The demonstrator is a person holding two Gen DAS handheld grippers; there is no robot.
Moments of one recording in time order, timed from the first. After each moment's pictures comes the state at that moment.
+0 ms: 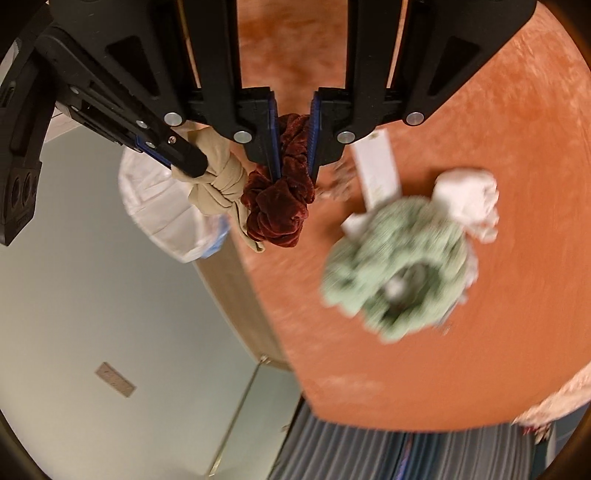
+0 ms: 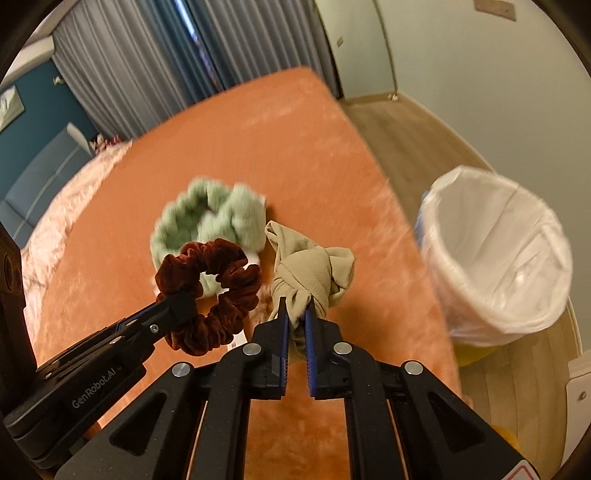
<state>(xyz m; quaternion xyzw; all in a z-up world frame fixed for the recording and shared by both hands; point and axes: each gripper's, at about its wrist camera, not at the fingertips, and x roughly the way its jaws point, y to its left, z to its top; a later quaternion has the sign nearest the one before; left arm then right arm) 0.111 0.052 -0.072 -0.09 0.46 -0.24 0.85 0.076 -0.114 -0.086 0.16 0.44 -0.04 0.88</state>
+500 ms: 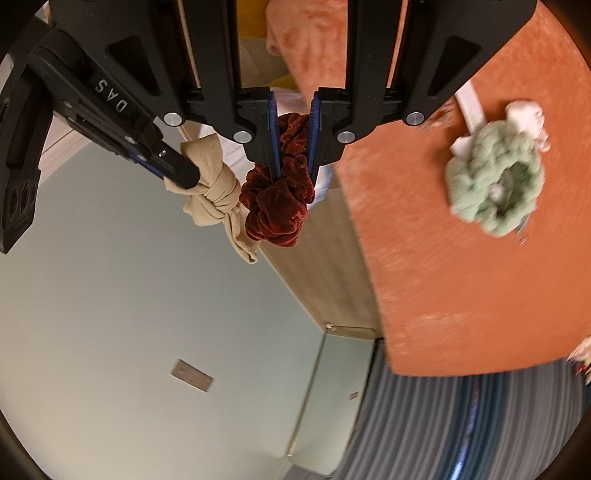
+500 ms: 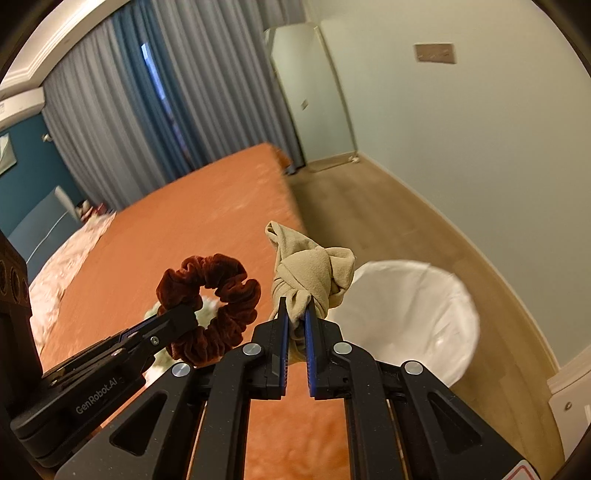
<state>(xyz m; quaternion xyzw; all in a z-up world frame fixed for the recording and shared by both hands) 0.096 -0.086 0.023 -0.06 0.38 -0.33 0.86 0.031 -0.231 0.022 0.17 0.33 -0.12 0.92</state>
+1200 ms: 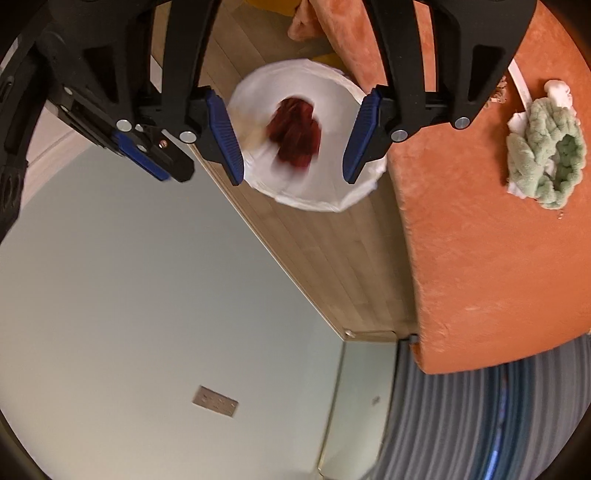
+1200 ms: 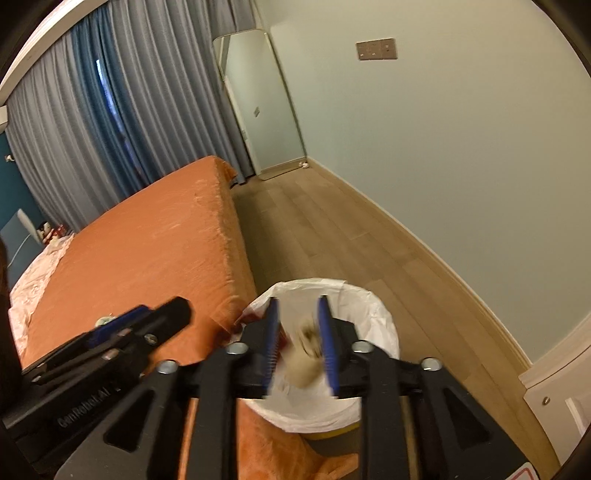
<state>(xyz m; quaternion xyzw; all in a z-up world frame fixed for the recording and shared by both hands) 0.099 -0.202 0.012 -0.01 0.39 -0.34 0.86 0.018 -0.311 0.009 0.17 0.33 -0.20 0.91</state>
